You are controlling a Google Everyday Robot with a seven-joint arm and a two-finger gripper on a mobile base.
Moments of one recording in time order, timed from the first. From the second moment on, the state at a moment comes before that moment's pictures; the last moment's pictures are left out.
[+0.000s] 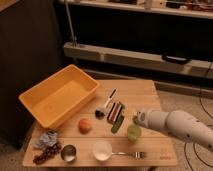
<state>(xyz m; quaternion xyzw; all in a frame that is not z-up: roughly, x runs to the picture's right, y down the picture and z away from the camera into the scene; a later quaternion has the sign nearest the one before) 0.111 0.102 0.684 -0.23 -0.22 0.76 0.57</state>
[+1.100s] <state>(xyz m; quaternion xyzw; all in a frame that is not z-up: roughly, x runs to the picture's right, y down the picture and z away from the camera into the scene) 0.232 0.106 0.711 -0.17 -0.24 0.78 0.56</state>
